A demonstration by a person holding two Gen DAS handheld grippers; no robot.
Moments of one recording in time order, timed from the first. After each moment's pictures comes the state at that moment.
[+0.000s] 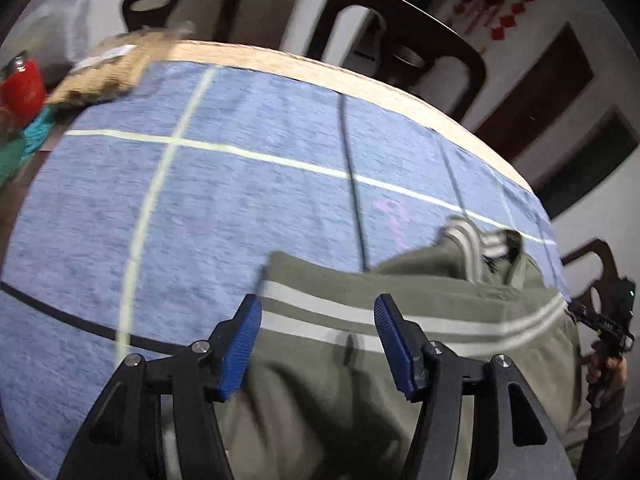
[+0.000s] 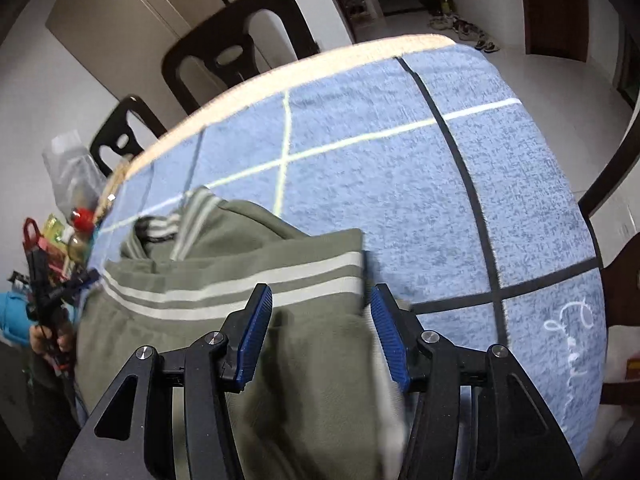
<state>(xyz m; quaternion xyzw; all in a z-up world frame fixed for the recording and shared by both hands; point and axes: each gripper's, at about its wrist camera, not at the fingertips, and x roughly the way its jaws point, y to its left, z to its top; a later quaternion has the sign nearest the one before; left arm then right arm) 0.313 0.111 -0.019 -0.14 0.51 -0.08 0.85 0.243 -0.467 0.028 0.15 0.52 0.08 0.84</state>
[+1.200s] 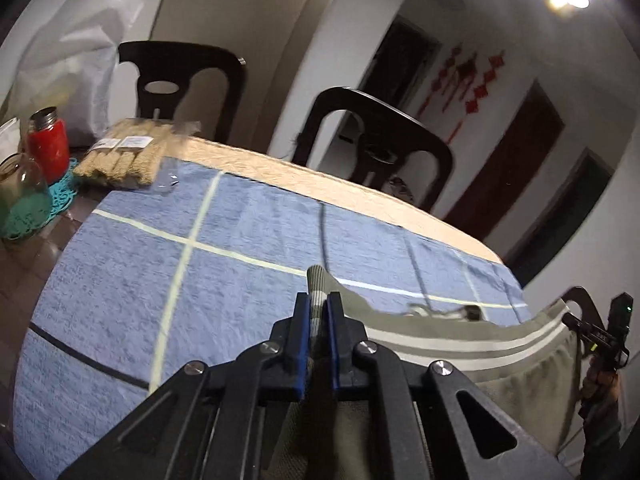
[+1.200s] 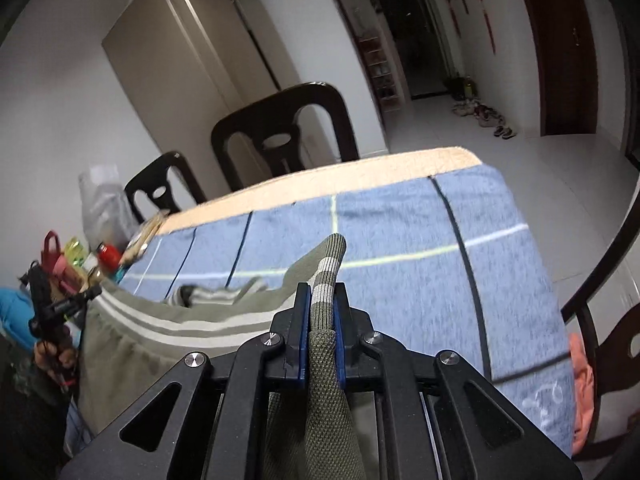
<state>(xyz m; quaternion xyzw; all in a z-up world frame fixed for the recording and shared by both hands) 0.297 0.127 0.037 -0.17 0.36 -0.09 0.91 0.251 -0.448 0.092 0.12 0.38 0.11 0.91</state>
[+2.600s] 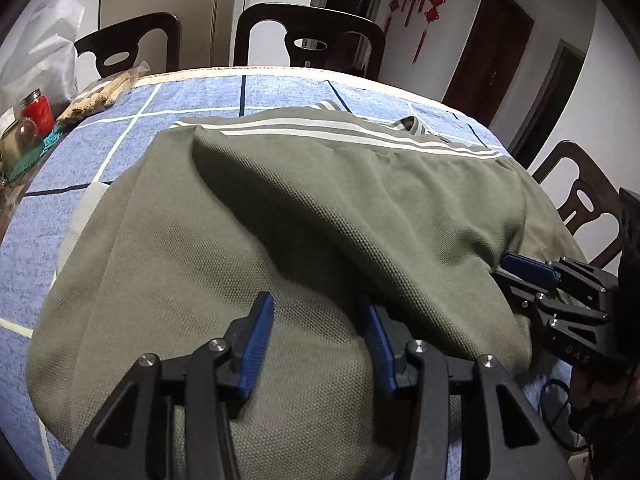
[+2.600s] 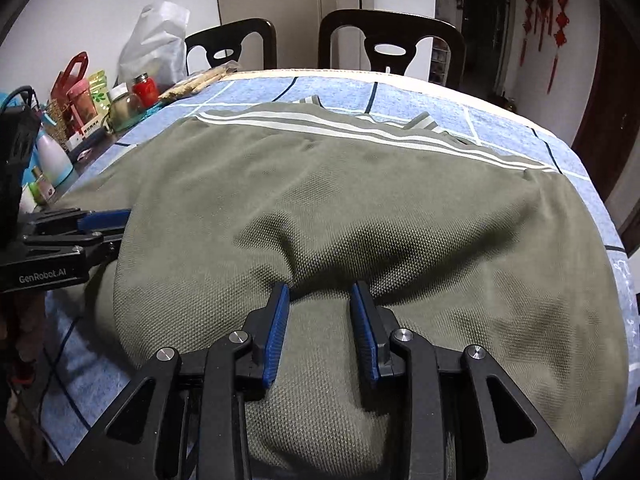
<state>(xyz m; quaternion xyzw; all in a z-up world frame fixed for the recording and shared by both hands) 0.143 0.003 -0.018 -0.03 0.44 -0.12 0.89 0.099 -0.240 0.009 -0.06 0.42 0.15 0.89</state>
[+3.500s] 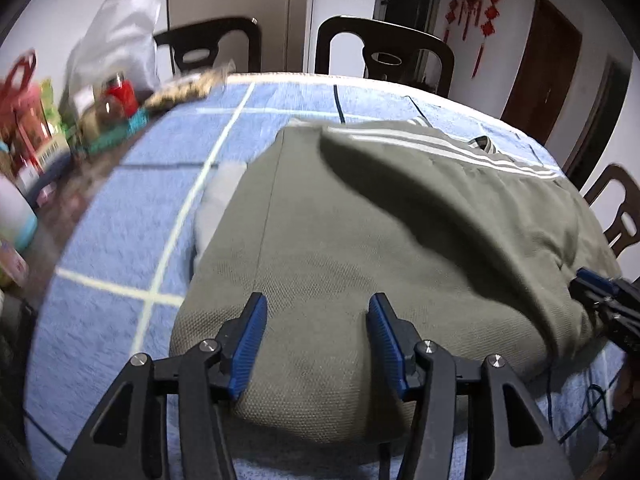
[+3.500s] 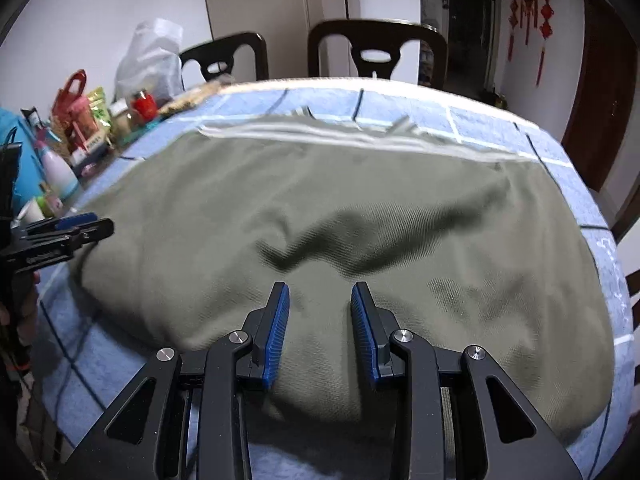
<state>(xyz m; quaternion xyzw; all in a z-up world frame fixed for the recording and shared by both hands) 0.113 0.067 -0.012 -0.04 0.44 -0.02 0.90 0.078 -0.252 0.017 -0.03 0.42 0.14 0.90</state>
